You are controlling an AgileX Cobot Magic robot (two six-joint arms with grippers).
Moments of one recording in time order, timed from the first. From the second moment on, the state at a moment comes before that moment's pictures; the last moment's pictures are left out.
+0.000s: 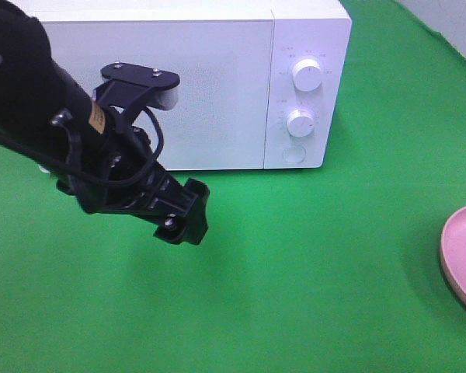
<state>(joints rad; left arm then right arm) -0.77 1.60 -1.02 -0.05 0.67 -0.12 0.11 0.00 -0.49 -0.12 0.97 0.06</state>
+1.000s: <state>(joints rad) -0.13 1.20 -1.00 -0.02 1.17 -0.05 0.11 0.00 -0.49 -0.12 0.97 0.06</state>
